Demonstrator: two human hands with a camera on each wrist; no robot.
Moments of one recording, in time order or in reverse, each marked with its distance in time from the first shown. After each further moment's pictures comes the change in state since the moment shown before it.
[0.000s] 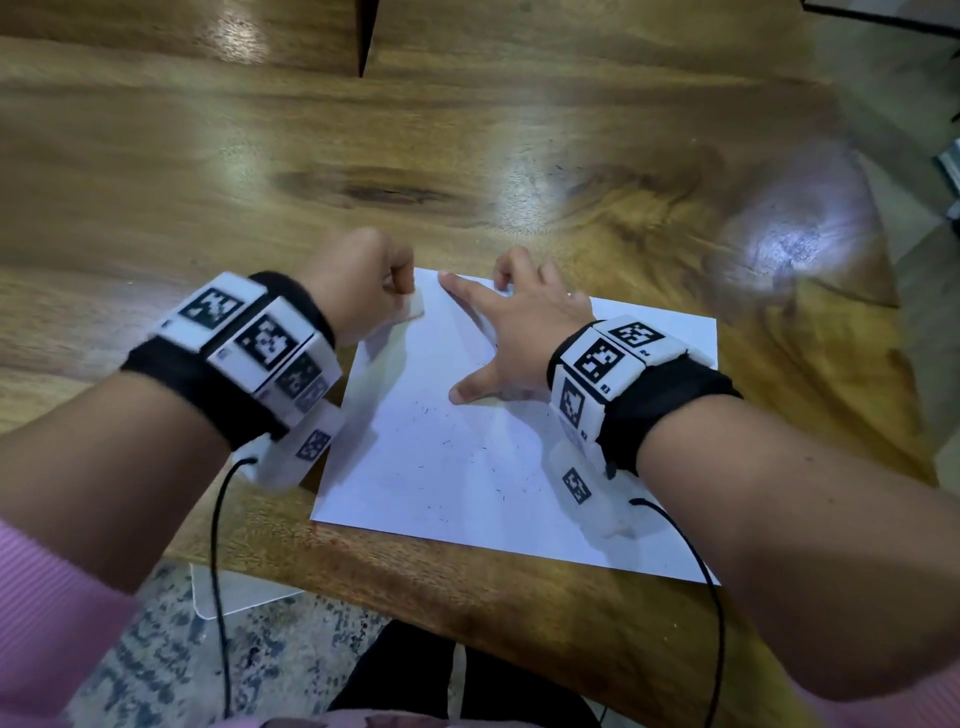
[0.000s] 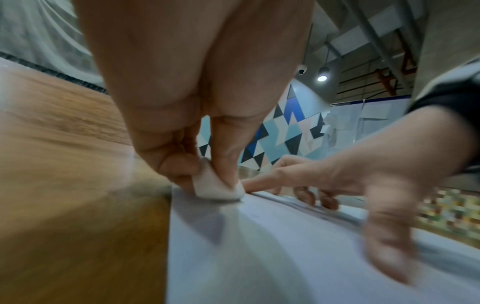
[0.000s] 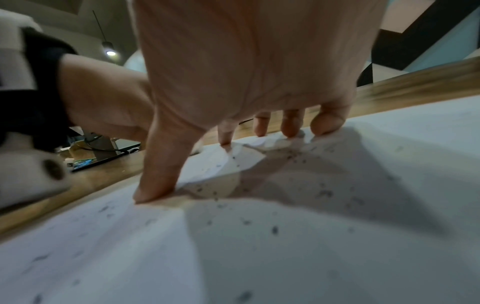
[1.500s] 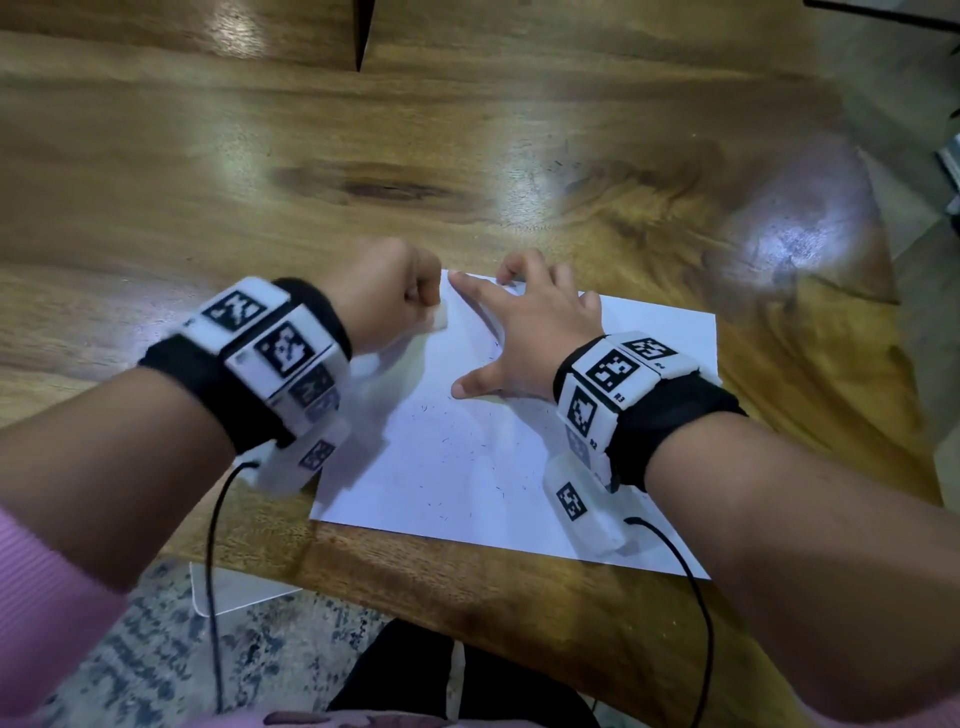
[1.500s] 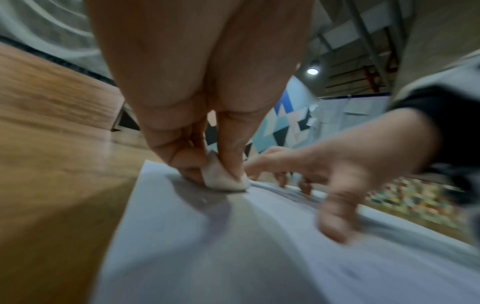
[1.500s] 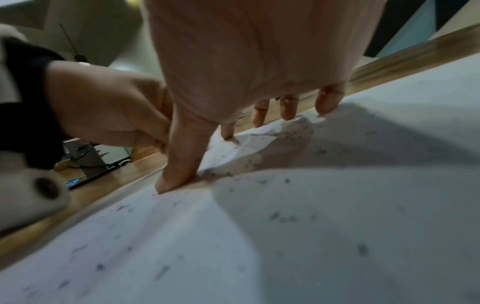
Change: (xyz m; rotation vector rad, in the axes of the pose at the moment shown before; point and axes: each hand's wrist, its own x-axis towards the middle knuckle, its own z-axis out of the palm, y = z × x) left_hand -0.002 0.013 0.008 -0.040 -0.071 0.069; right_hand -0.007 0.002 0.003 0.090 0.053 0.055
